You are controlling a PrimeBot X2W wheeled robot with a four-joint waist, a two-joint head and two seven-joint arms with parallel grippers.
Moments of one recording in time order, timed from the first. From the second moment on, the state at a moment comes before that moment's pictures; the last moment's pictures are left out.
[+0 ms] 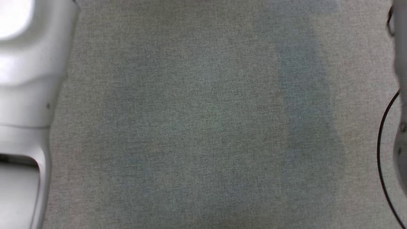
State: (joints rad) left arm -1.48 0.20 -0.49 0.67 -0.41 -0.13 -0.26; right arm -1.50 -0.16 0.10 0.83 0.41 0.13 -0.26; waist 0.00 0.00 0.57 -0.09
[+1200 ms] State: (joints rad) left arm -0.11 0.21 -0.47 0.22 -0.34 -0.10 -0.26; right arm -0.09 -0.15 0.12 0.31 0.53 0.13 -0.26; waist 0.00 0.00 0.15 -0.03
